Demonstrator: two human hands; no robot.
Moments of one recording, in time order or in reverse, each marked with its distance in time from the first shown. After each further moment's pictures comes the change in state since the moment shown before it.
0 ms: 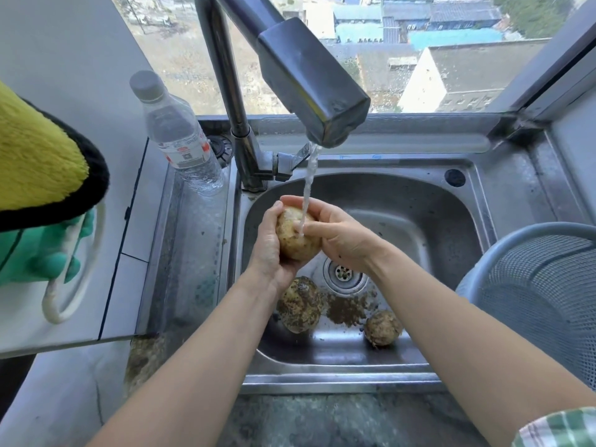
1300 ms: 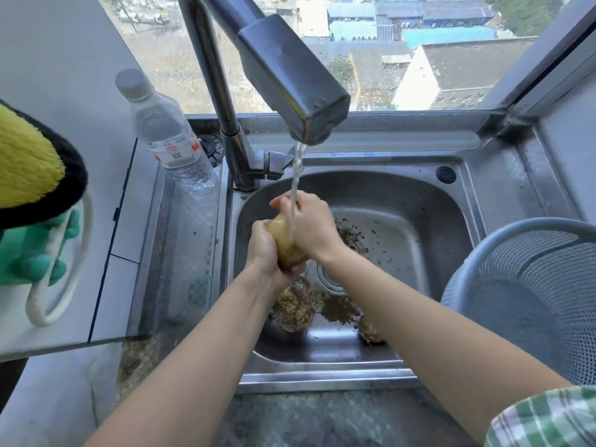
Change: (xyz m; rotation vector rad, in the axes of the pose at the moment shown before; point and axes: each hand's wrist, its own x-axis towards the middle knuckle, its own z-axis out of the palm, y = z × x) left_hand -0.010 -0.004 0.011 0.172 0.158 -0.024; right_hand 0.020 -0.005 0.039 -0.783 0.529 -0.175
